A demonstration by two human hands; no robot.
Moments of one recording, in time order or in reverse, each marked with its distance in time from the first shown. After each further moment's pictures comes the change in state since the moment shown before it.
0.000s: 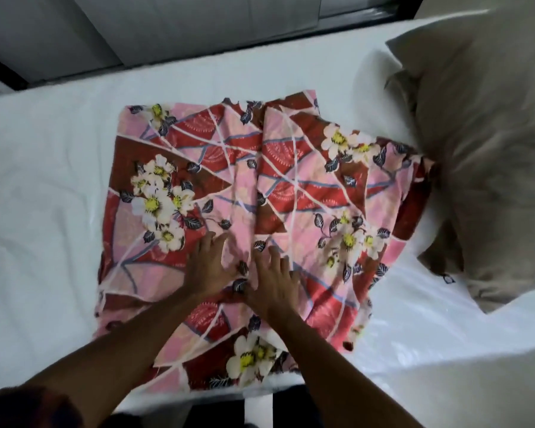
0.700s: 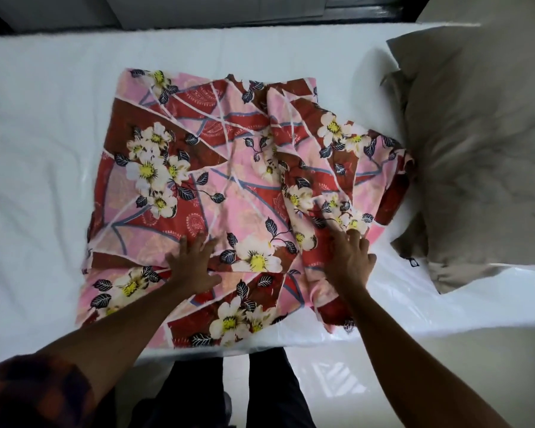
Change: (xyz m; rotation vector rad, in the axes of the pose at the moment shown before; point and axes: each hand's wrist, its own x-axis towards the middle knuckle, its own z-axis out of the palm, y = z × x) left_hand -0.073 0.000 0.018 0.098 -0.358 -0.191; right_hand -0.039 0.137 -0.079 -0.167 0.246 0.272
